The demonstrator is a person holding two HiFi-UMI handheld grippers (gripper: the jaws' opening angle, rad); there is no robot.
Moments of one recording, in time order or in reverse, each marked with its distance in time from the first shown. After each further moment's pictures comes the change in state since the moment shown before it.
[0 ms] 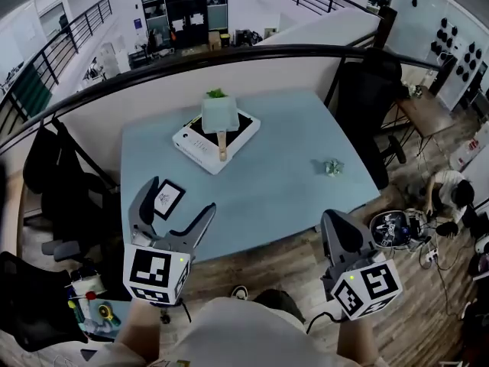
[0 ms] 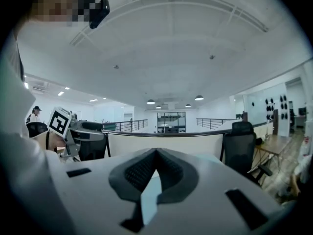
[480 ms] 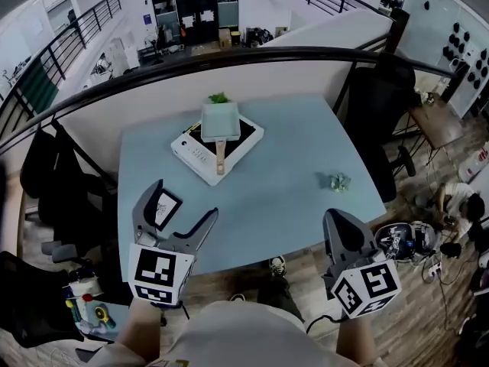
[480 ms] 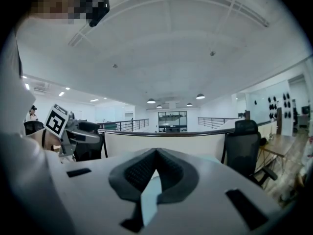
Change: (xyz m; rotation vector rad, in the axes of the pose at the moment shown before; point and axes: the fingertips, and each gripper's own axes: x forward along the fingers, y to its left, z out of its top) left arm 0.073 0.006 -0.014 0.048 0.090 0.022; right arm 0.069 -0.059 0.000 0.003 0.010 0.023
